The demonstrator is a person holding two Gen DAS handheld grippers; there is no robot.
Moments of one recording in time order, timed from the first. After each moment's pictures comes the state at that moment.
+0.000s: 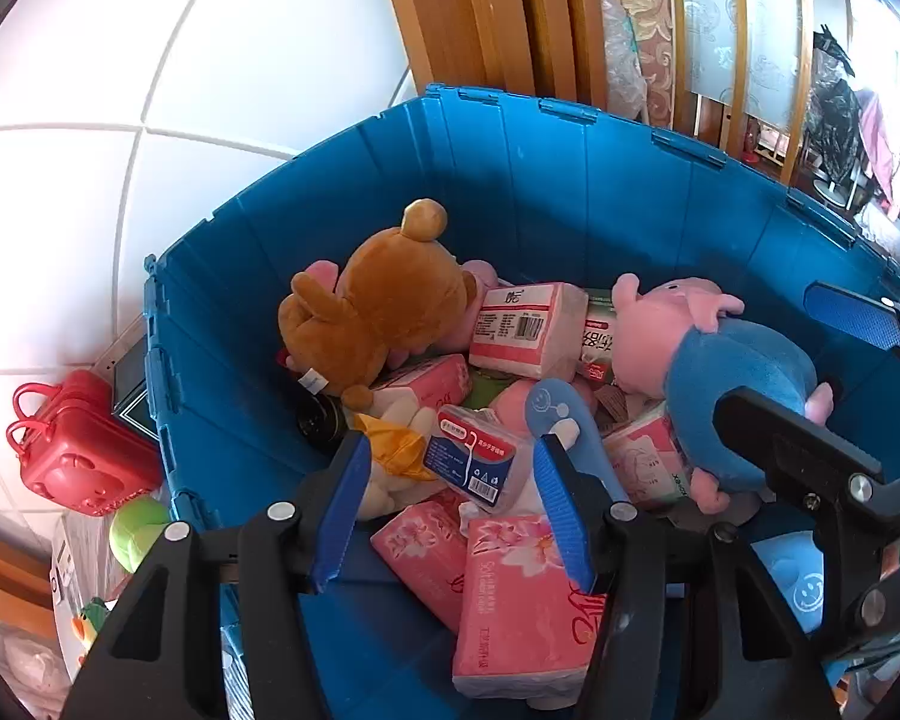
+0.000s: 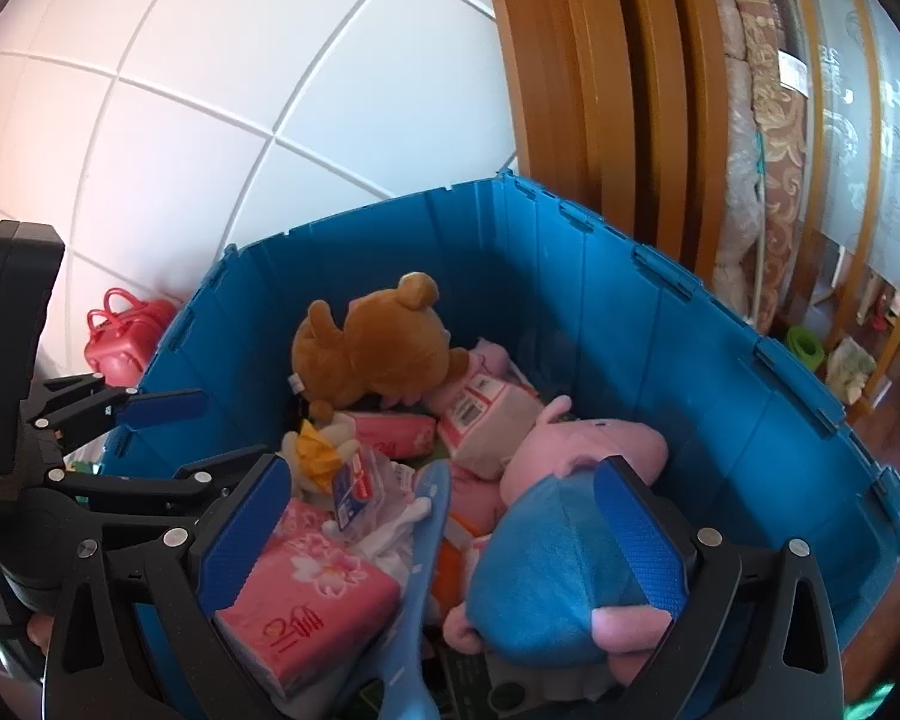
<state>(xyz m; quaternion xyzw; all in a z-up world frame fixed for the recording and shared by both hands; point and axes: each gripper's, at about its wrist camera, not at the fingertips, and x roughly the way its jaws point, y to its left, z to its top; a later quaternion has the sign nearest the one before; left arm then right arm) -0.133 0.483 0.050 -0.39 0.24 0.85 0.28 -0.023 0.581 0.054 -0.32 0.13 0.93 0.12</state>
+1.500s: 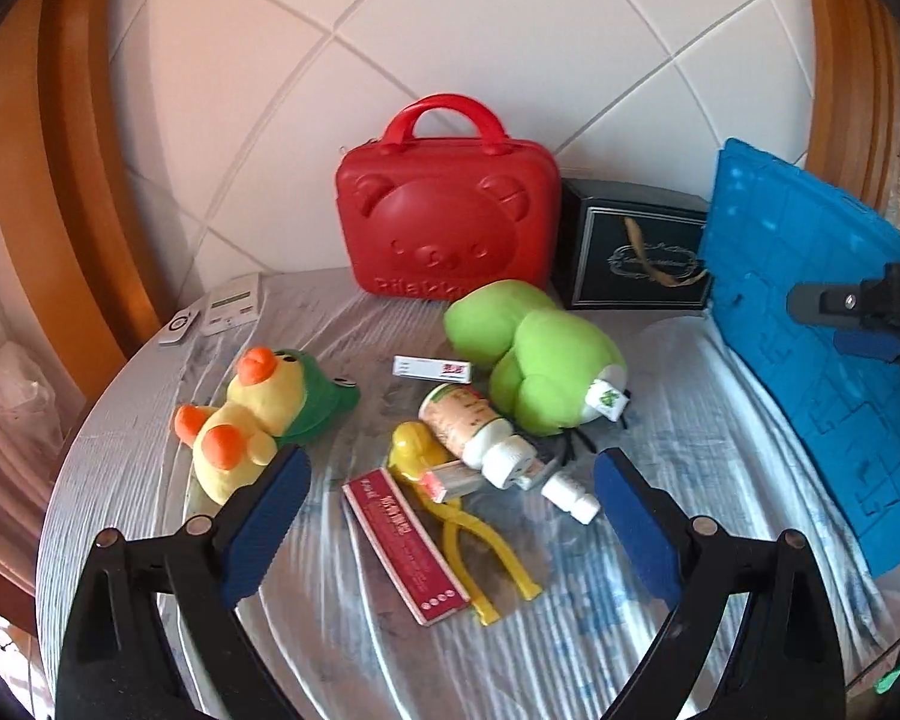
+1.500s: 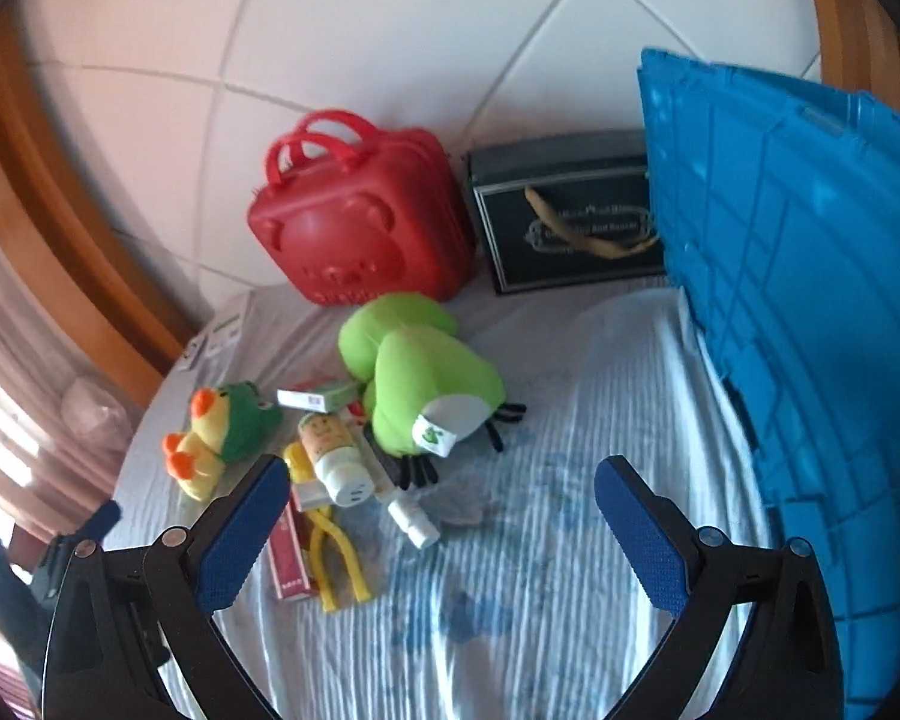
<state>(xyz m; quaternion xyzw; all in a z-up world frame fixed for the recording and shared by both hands) -0.156 -0.056 -0.062 -0.35 0.03 0.94 0.05 -0.218 0.198 -0.034 -0.42 0.15 0.90 -0.02</state>
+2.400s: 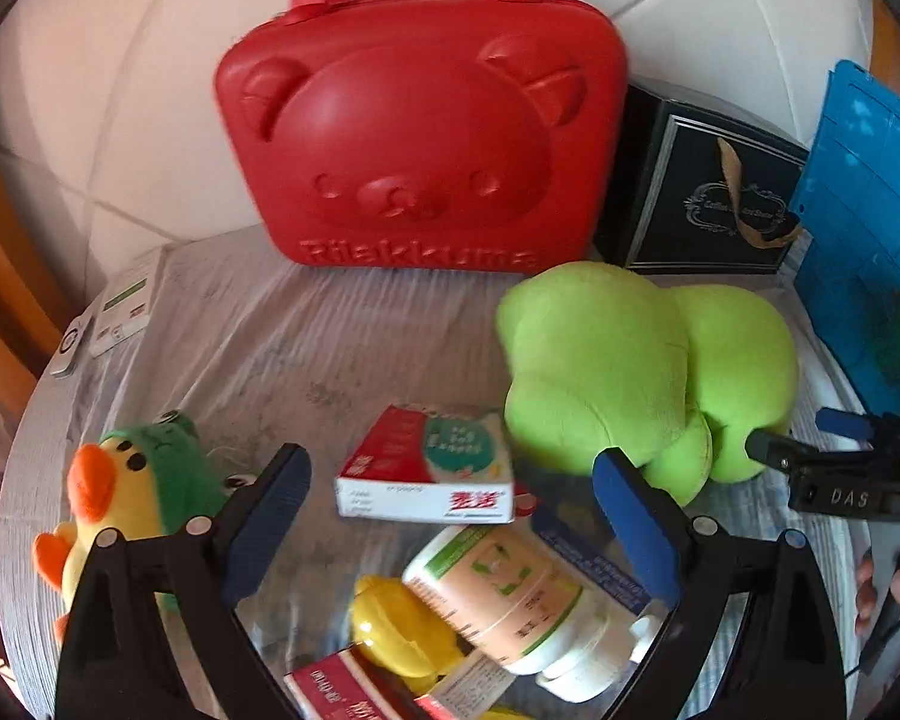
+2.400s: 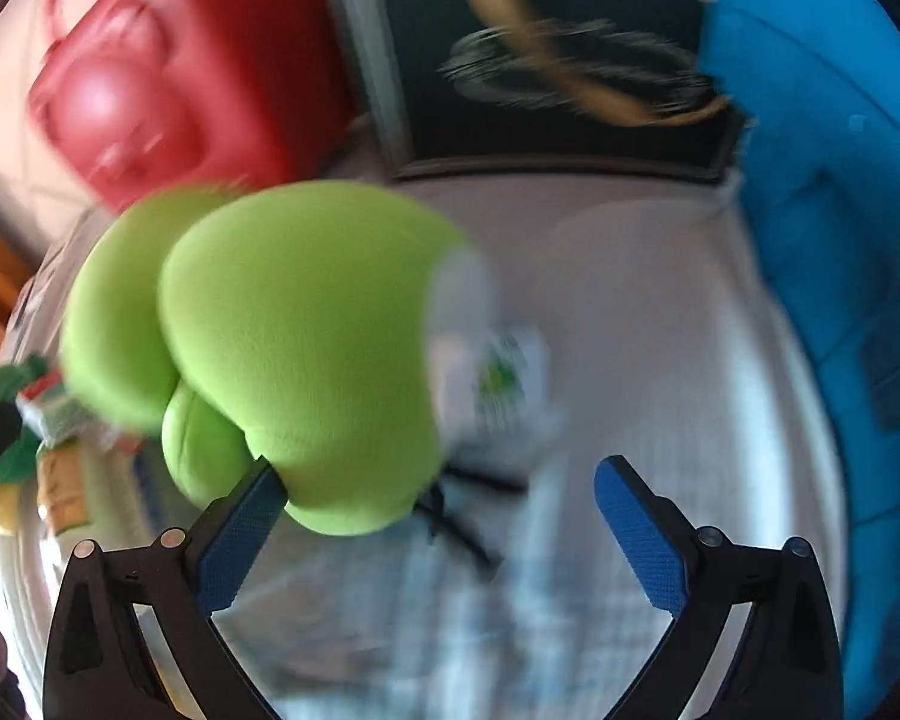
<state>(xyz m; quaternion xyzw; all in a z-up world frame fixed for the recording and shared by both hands) -0.347 -0.023 -0.160 -0.43 0.05 0.89 0.10 -0.356 0.243 -0.196 -0.51 0.10 0.85 0.06</state>
